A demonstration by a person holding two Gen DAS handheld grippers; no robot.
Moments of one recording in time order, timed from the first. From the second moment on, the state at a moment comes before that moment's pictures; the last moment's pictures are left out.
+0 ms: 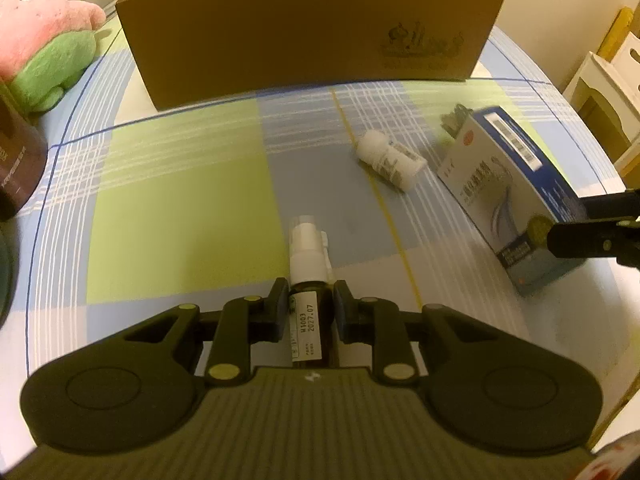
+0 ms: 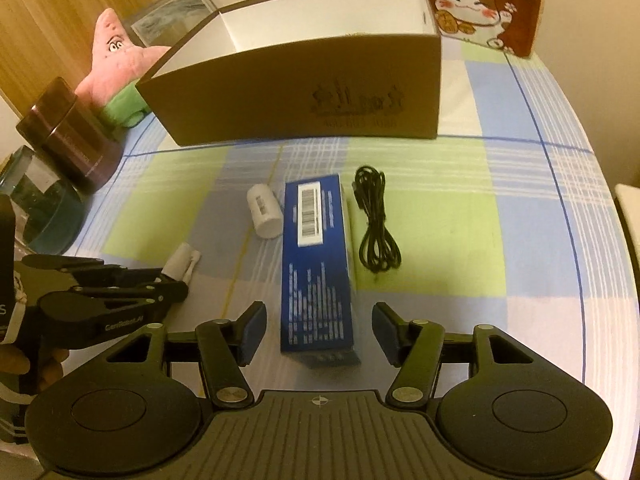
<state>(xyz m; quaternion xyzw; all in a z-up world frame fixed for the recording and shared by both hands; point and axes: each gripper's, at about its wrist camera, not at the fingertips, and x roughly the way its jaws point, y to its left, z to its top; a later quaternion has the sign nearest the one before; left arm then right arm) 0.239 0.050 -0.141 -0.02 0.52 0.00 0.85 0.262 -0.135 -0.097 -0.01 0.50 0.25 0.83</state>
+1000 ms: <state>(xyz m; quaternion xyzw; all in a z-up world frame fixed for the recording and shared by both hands) 0.246 0.051 -0.141 0.00 0.54 -0.01 0.84 0.284 -0.106 -0.115 -0.08 0.50 0.25 0.83</state>
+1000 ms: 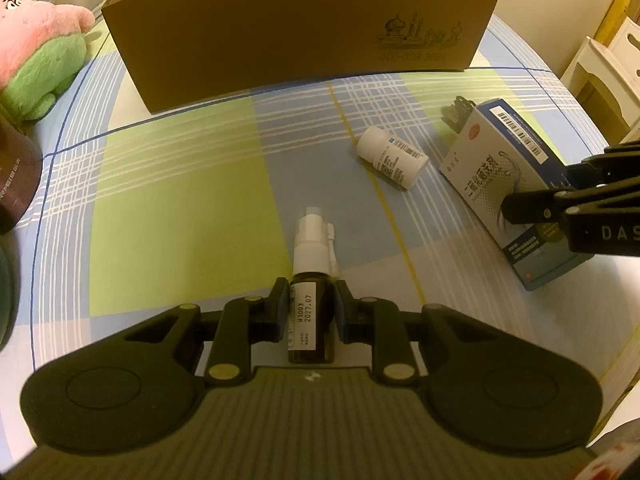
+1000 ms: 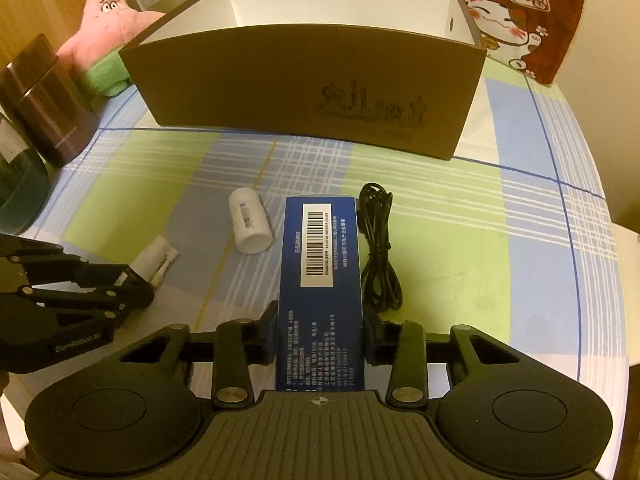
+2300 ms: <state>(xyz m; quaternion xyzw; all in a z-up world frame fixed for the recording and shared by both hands) 0.225 0.057 -0.085 -0.03 0.48 0.01 0.88 0.259 -0.128 -0.073 -0.04 0.46 0.27 0.85</state>
